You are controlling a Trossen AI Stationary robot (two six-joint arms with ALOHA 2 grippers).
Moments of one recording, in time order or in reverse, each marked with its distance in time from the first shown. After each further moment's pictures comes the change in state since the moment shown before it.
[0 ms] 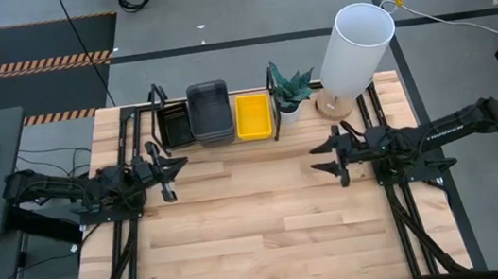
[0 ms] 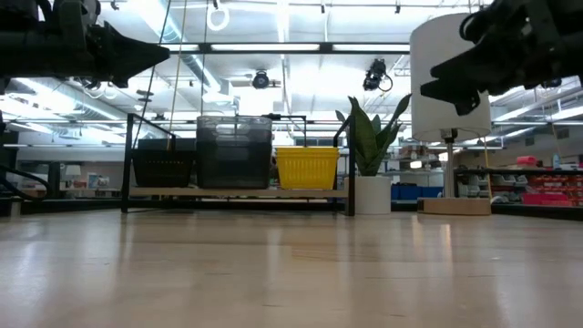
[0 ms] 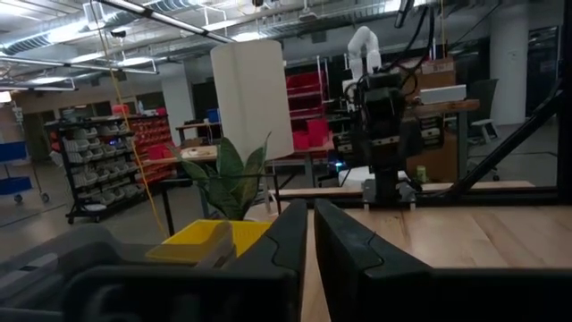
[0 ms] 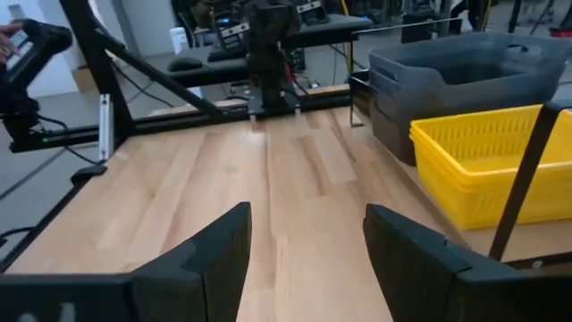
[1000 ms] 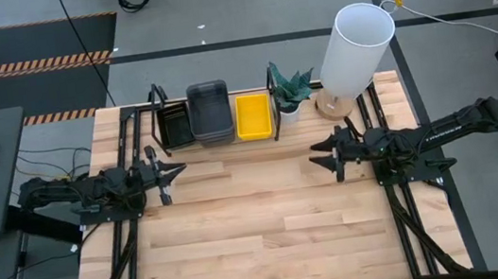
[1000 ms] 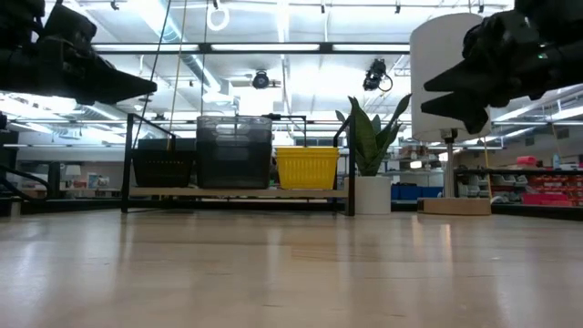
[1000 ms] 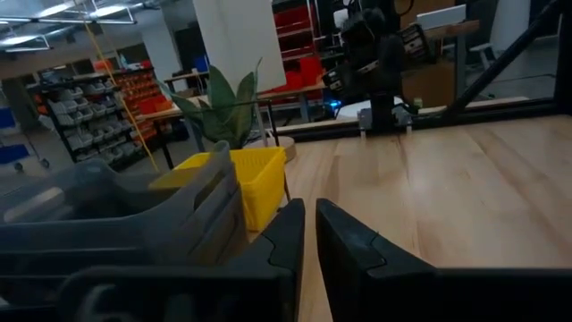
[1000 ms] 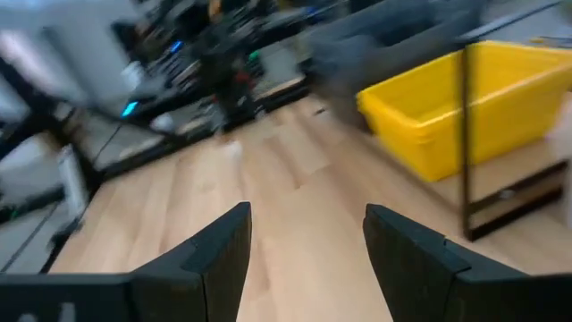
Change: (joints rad) left arm -0.001 -0.310 -0.008 -0.517 0.001 0.000; right arm 0.001 0.015 -0.036 0.034 0.140 0.248
